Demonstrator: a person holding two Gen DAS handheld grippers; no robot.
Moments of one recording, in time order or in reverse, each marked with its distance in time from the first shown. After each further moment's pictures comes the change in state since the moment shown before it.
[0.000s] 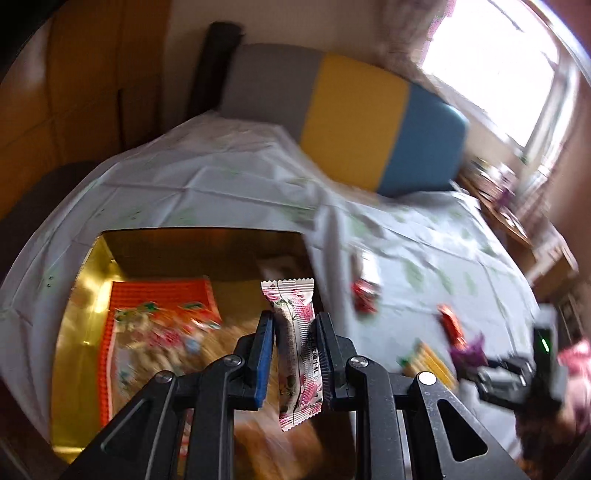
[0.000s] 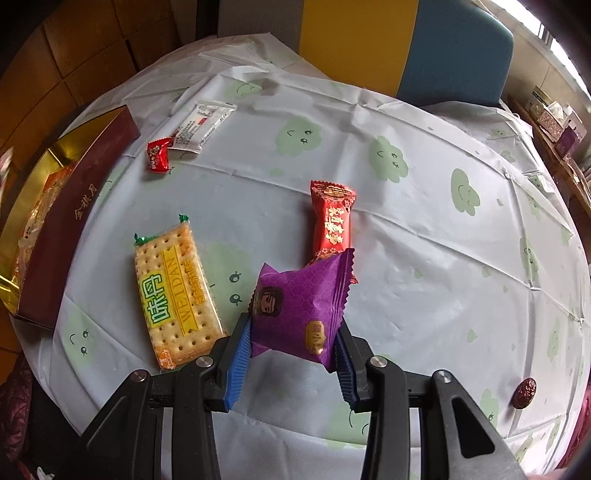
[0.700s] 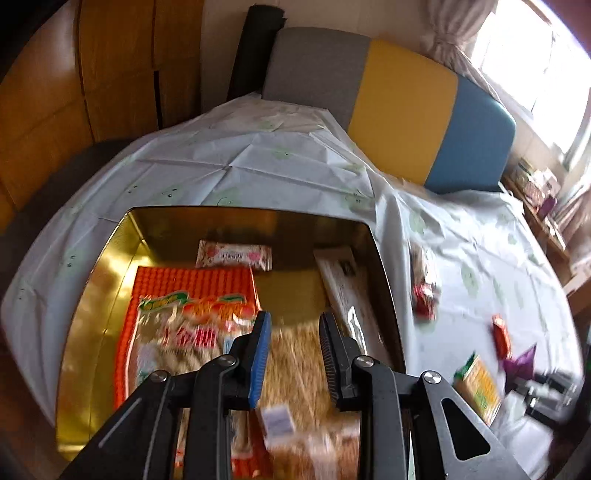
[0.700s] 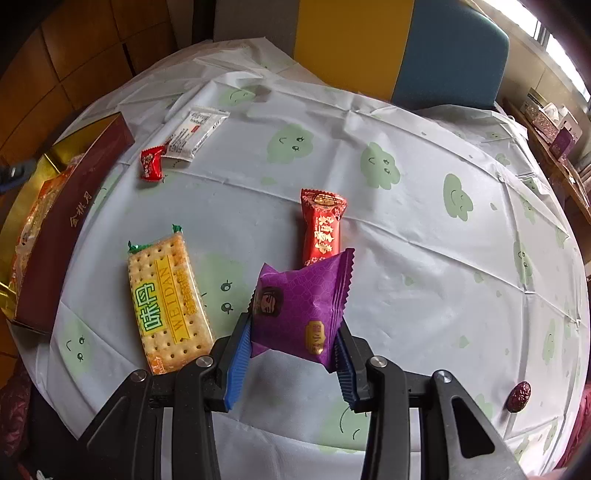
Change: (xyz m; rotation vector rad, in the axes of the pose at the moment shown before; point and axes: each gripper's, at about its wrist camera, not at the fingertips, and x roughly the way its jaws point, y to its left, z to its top) left arm 0.024 0.016 -0.016 -0.028 0.026 0.157; right arm -0.001 -0.005 0.004 0.015 -0.020 -0.019
